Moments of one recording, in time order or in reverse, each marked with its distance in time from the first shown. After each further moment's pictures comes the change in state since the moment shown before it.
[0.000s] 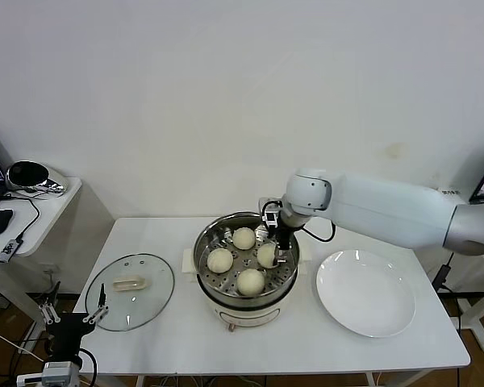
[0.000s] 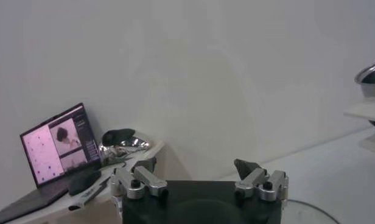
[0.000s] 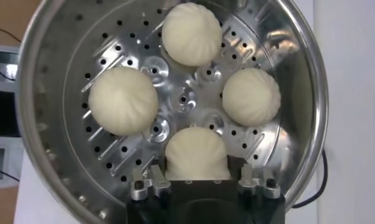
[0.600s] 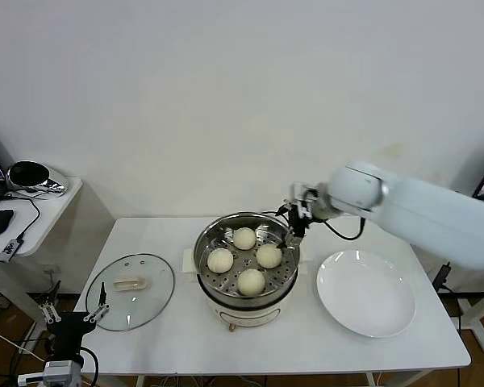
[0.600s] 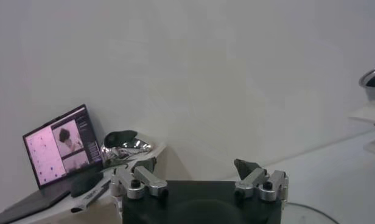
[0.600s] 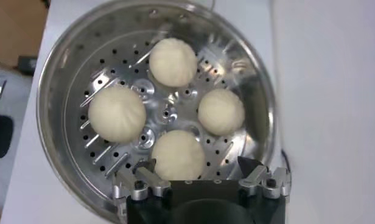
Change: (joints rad) left arm -0.009 -0.008 0.009 0.004 -0.006 -0.008 -0.011; right arm -0.132 -0.289 0.274 0.237 0.011 0.099 0.189
